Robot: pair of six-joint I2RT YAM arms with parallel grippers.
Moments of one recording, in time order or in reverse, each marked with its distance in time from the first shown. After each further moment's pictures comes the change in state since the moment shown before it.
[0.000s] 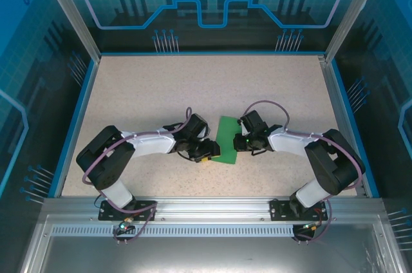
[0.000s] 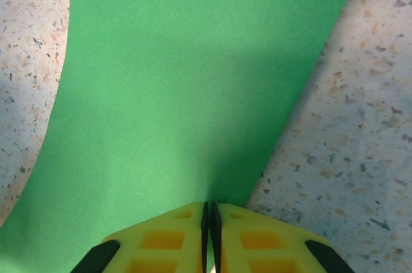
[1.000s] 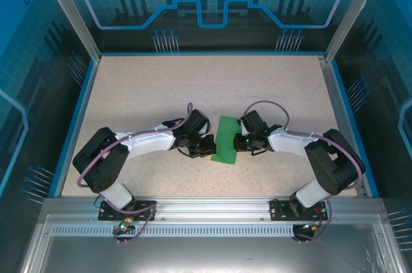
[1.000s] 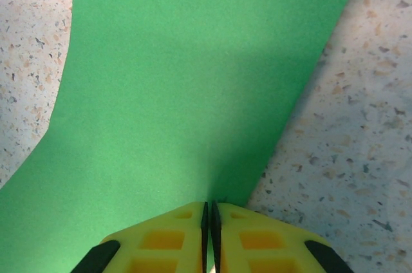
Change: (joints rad) left arm -0.003 -0.033 0.089 -0.127 -0.030 0.062; right arm 0.000 -0.001 0.000 0.002 -0.006 0.000
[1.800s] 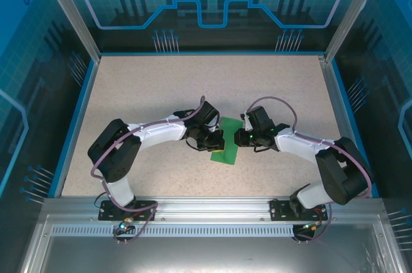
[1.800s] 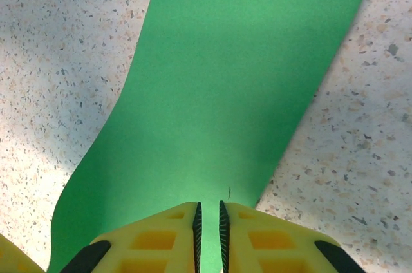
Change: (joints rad) left arm -0.011 0.149 0.211 -0.121 0.060 0.135; right arm -0.046 -0.098 0.000 -0.004 -0.045 -0.001
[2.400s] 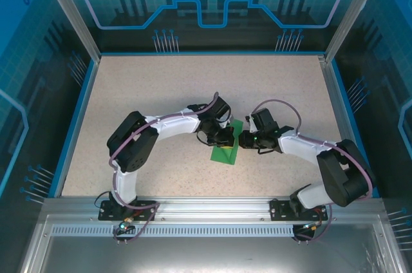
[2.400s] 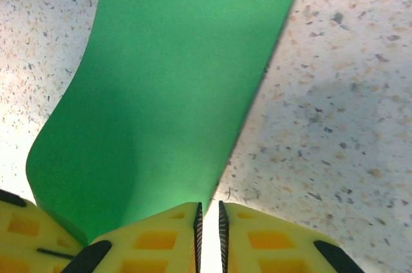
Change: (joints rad) left arm -0.013 0.185 0.206 -0.060 0.036 0.069; right arm -0.051 -0.031 -0.060 0.009 -0.014 0.000
